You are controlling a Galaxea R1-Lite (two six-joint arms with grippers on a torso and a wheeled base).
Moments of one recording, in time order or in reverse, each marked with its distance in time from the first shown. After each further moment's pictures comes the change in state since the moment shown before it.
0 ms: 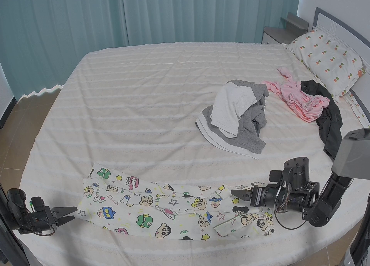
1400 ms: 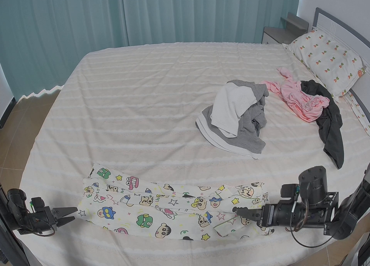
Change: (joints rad) left arm -0.003 -0.003 0.008 0.000 0.005 -0.007; right arm 0.119 -0.272 0.157 0.179 -0.003 0.115
